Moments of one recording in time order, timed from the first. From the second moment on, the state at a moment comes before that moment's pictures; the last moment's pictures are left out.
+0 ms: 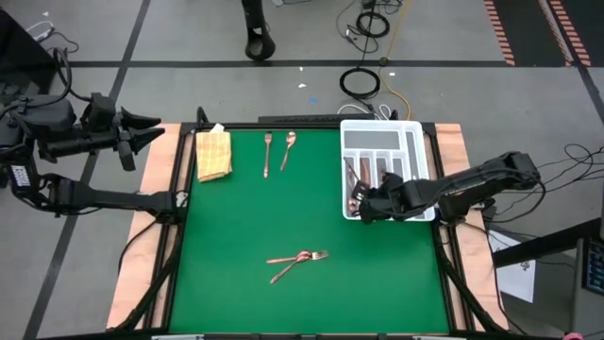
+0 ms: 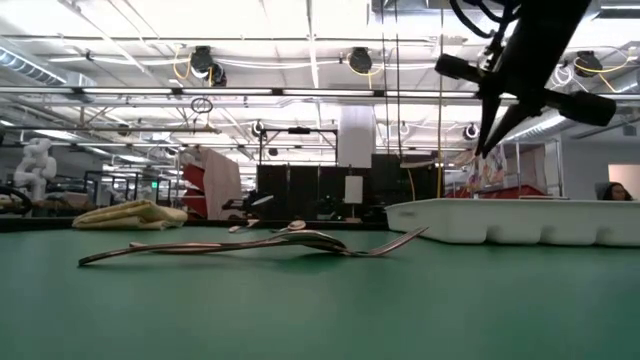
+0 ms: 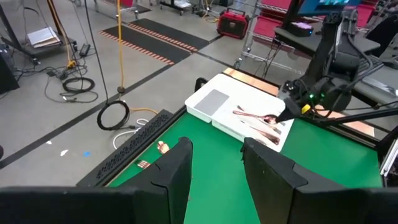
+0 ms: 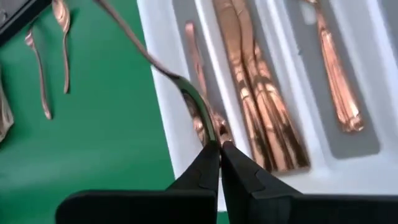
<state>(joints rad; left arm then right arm) 0.24 0.84 1.84 -1.37 -0.21 -0.23 0.20 1.33 0.92 -0.91 0.50 2.11</state>
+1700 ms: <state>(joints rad) 0.24 0.84 1.84 -1.36 -0.18 -0.22 0.05 1.54 0.92 -0.66 0.34 1.89</state>
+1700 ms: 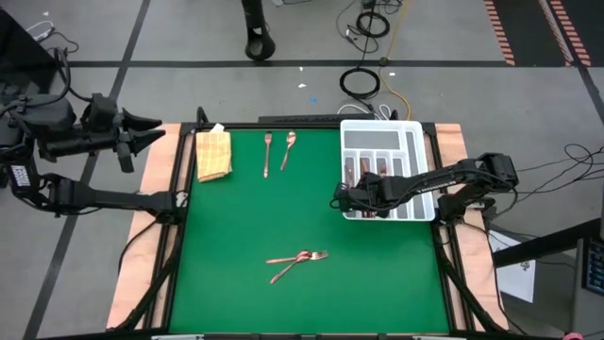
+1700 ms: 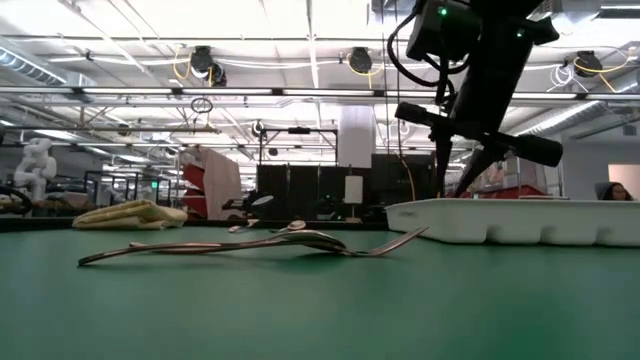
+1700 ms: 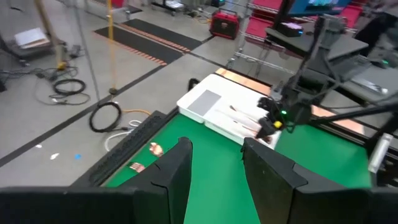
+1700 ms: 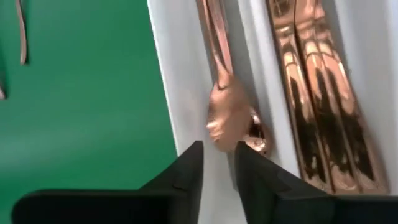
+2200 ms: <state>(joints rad) 0.24 0.93 1.70 -1.31 0.17 -0.32 0.11 1.40 1.10 -0.64 0.33 1.09</state>
